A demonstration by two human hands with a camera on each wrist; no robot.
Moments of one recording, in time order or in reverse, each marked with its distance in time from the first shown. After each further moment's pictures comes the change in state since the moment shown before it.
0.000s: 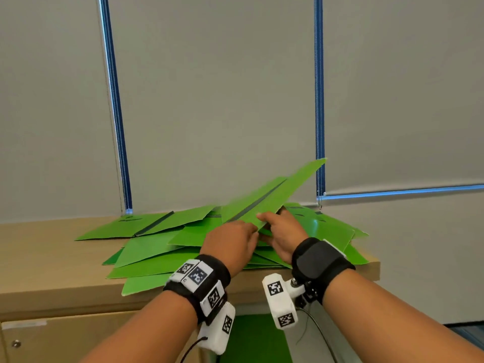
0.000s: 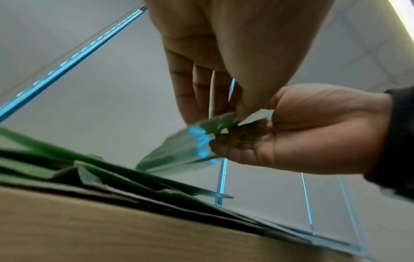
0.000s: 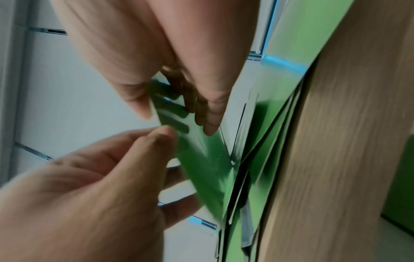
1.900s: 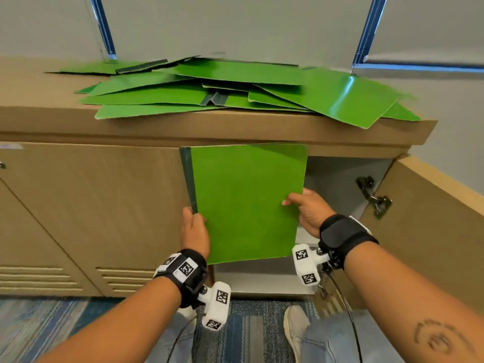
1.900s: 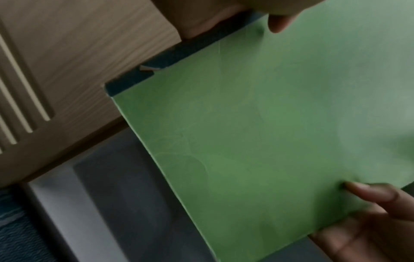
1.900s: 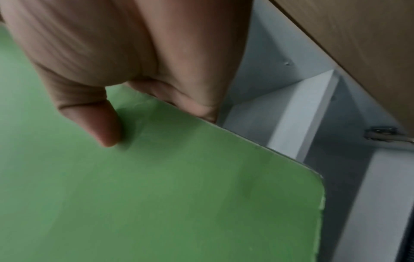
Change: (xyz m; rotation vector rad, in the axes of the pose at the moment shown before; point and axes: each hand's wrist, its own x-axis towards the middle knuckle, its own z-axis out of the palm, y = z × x) left_hand -0.239 -0.024 0.214 -0.996 0.115 -1.160; right_hand -0.046 0.253 -0.118 -0.181 -0.024 0.352
